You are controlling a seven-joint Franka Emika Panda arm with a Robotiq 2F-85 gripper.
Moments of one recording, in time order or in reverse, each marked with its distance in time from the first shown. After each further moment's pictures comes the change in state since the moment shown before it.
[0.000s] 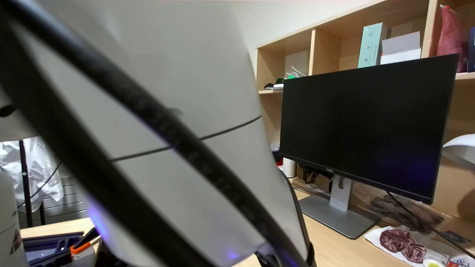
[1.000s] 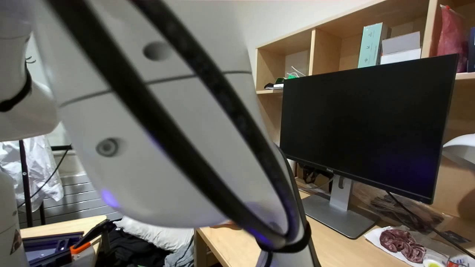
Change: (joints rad) arm 0.006 -0.079 -0.003 -0.076 0.058 -0.026 -0.001
